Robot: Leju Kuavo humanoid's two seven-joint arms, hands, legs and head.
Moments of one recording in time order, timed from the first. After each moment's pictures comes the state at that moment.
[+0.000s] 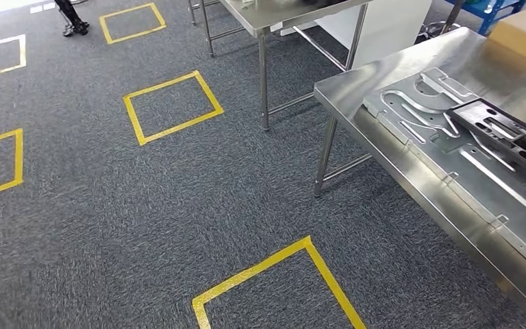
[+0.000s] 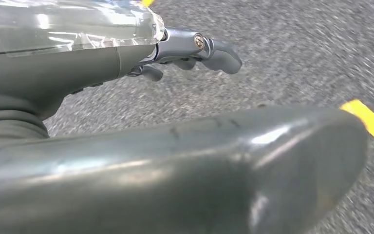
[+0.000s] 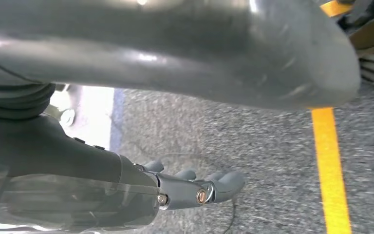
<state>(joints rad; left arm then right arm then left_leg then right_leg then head) -0.02 -0.17 1.28 -0.18 -1.24 0.32 -0.45 0.00 0.05 -0.33 -0.18 0.69 -0.16 -0.06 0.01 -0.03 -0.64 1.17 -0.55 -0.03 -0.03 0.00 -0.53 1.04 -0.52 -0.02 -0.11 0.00</state>
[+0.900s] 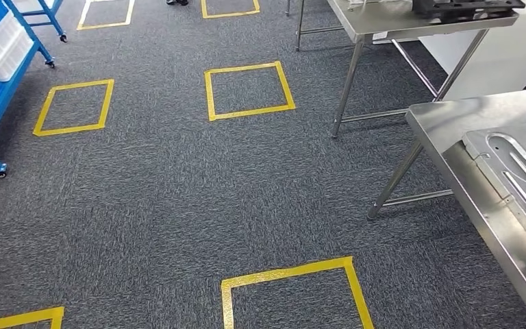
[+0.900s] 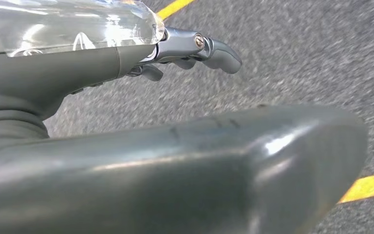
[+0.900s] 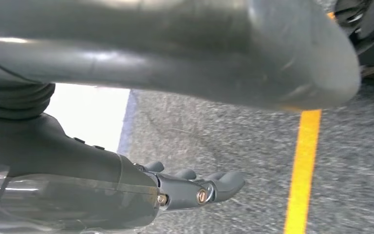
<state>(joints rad) -0.03 -0.16 1.27 -0.17 -1.27 0.32 -0.39 -0.01 0.08 -0.38 -0.17 0.65 -0.14 0.03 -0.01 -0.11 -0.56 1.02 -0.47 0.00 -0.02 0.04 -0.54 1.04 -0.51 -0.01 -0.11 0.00</state>
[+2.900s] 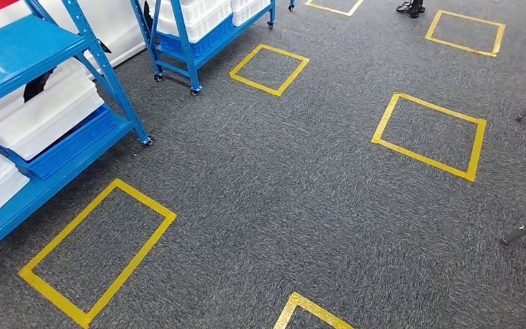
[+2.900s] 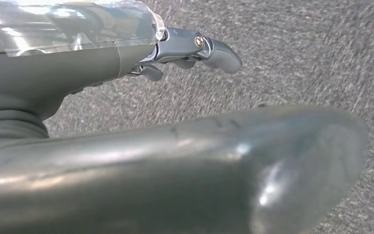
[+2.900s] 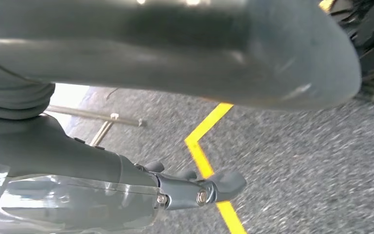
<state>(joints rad) -0.03 -0.14 1.30 -0.18 -1.23 0.26 -0.39 0.00 0.08 -0.39 -0.17 0.68 -0.15 0.00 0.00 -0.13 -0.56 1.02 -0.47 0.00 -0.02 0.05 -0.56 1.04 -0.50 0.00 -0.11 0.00</state>
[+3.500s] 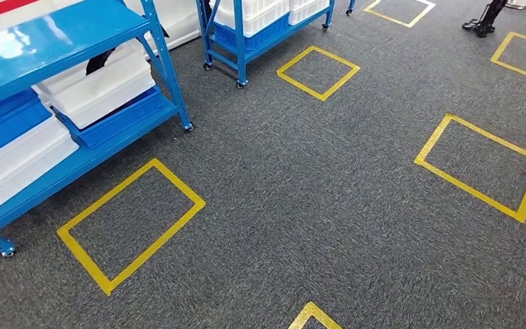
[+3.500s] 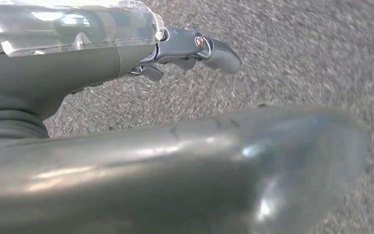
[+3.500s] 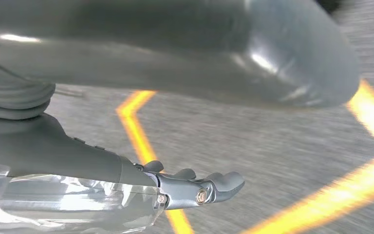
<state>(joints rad) -0.03 -0.12 1.31 -0.18 -1.22 0.26 -0.43 -0.04 0.06 -0.44 -0.19 0.58 -0.17 -0.28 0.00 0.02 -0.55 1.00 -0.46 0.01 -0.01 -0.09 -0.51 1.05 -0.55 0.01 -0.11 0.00</state>
